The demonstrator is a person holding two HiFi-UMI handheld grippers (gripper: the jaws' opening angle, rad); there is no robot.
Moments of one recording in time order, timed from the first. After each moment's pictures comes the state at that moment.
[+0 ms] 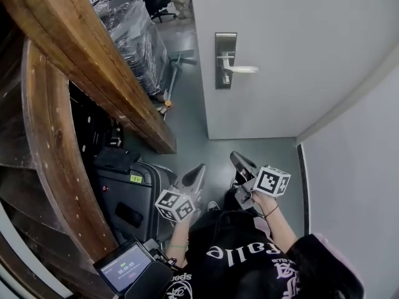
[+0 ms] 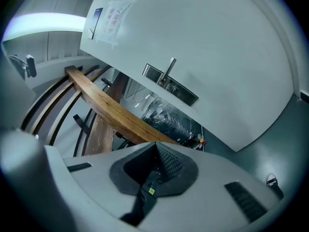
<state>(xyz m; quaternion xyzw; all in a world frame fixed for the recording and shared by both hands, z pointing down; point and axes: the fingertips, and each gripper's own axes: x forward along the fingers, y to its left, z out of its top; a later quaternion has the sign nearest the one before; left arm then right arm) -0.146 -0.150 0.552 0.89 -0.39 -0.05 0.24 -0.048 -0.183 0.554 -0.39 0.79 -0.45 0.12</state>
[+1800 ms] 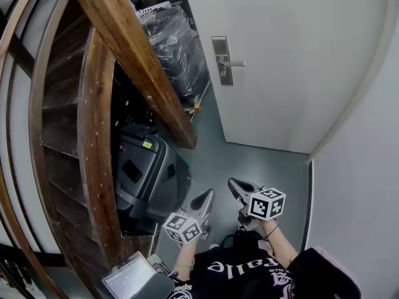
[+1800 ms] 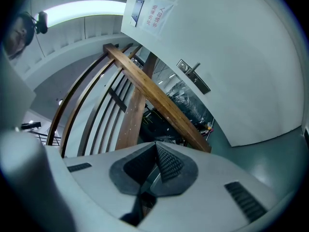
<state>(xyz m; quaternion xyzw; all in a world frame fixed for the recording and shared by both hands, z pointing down) 0.006 0.119 0.521 0.84 -0.49 -0.06 0.21 0.055 0.073 0.536 -0.25 0.89 -0.37 0.00</state>
